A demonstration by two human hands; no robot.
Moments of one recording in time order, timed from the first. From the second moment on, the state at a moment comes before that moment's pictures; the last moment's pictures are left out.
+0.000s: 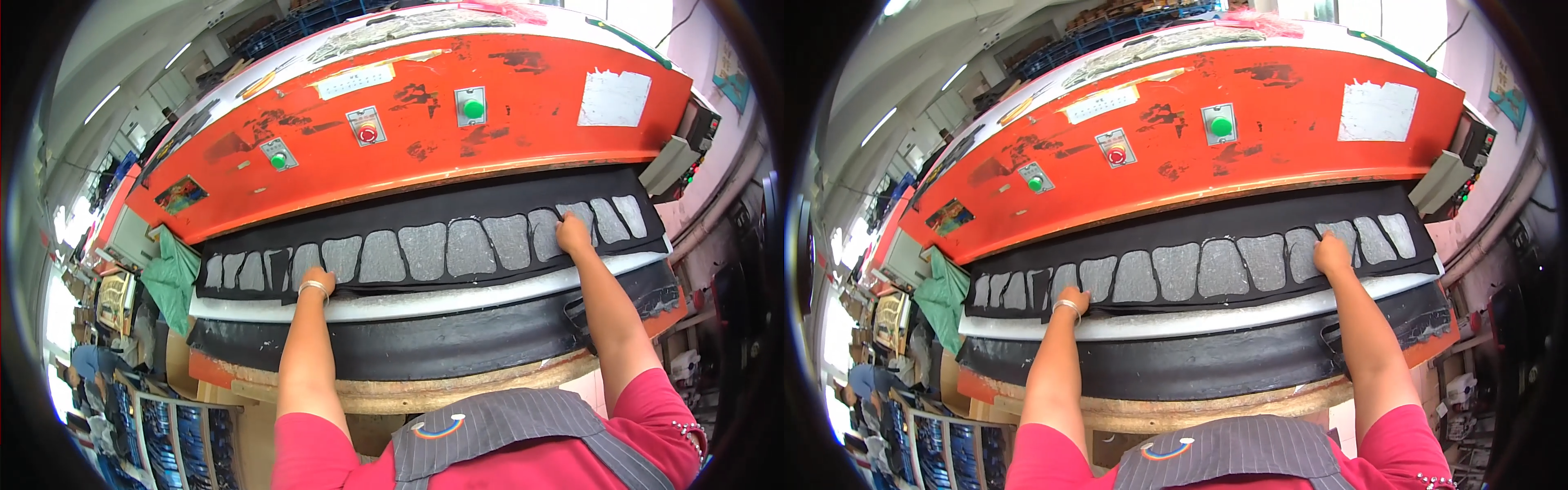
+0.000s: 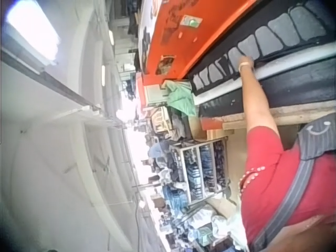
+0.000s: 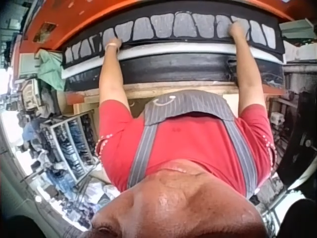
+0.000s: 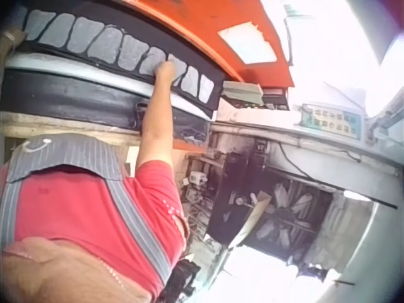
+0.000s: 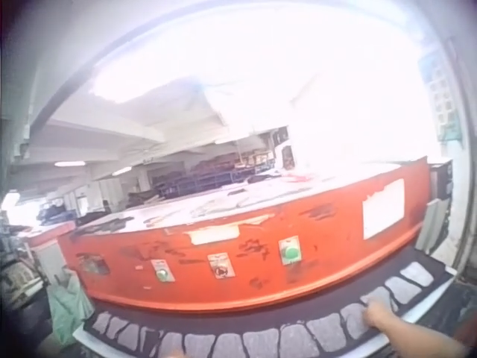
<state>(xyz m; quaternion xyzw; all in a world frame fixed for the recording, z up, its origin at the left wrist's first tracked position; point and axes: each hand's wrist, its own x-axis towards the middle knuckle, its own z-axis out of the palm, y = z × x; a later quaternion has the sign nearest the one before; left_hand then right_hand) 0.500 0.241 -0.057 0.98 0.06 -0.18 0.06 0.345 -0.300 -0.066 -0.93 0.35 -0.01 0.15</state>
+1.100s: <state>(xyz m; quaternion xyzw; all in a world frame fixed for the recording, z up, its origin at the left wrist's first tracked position) 0.321 0.284 -0.048 0.99 0.01 -0.15 0.03 0.206 -0.248 -0.033 -0.92 0.38 0.06 0.01</state>
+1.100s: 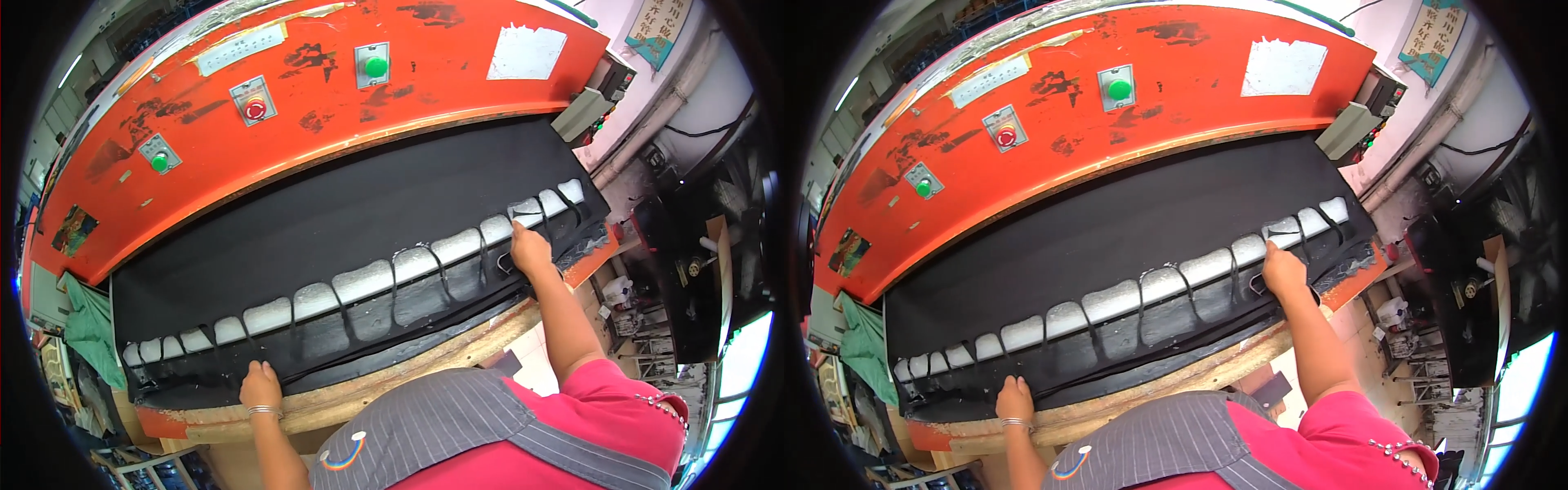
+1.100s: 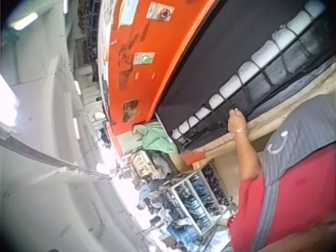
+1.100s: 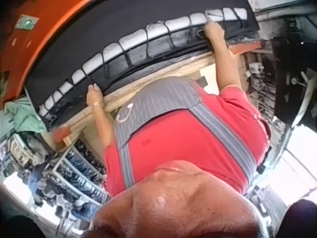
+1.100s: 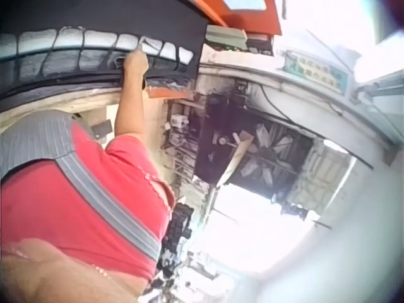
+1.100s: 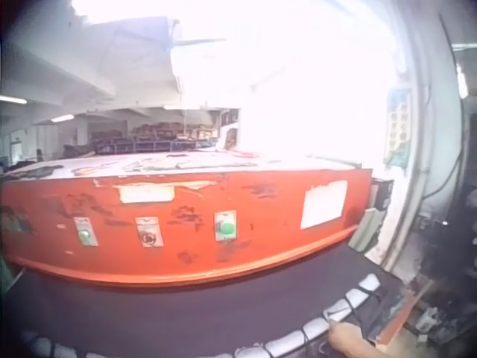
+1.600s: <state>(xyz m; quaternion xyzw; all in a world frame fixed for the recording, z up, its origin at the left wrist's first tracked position) 0.327 0.307 -0.055 0.99 0.03 -0.12 0.01 0.196 -0.219 -0.043 -0.94 0.35 0.00 0.06</state>
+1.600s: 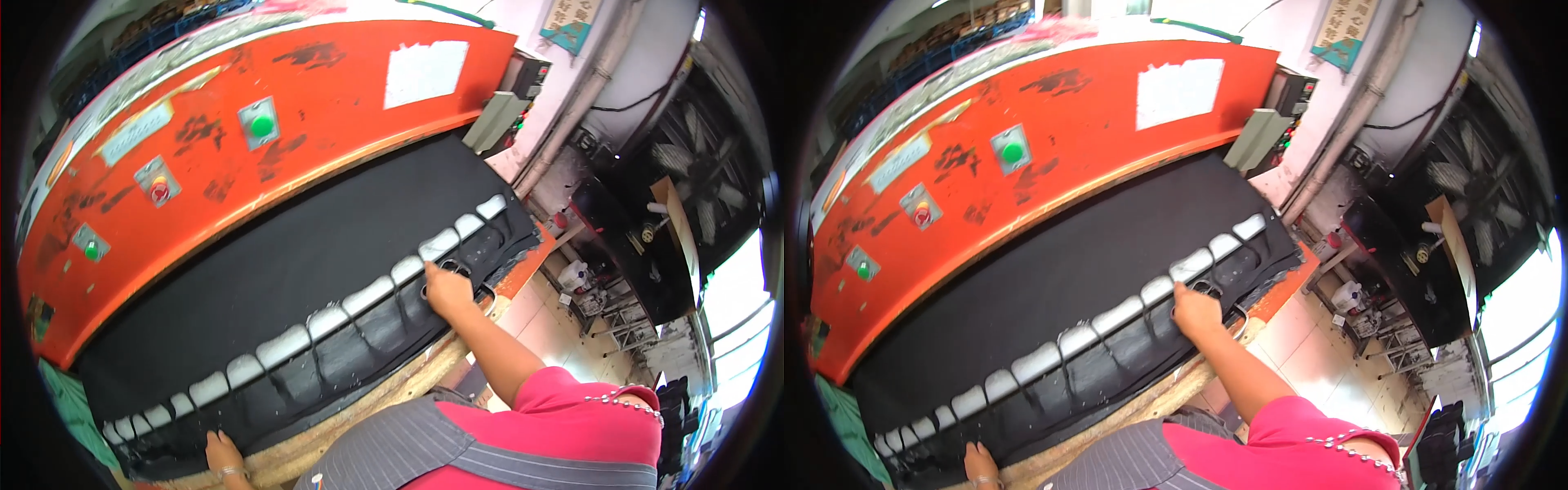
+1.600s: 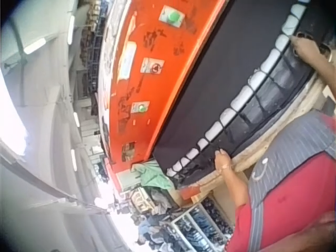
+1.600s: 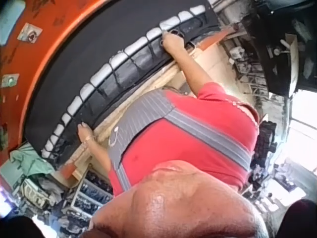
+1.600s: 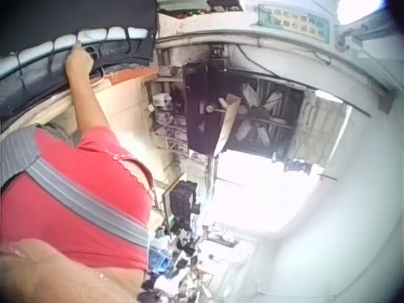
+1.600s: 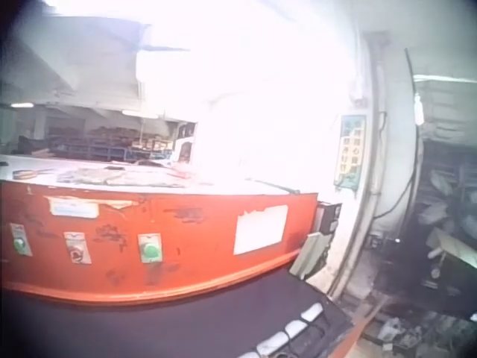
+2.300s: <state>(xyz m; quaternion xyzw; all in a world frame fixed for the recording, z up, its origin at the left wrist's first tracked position) 0.415 0.142 -0.040 0.97 -0.23 -0.07 0.02 0.105 -0.258 -0.007 -0.97 0.20 -0.10 0.12</state>
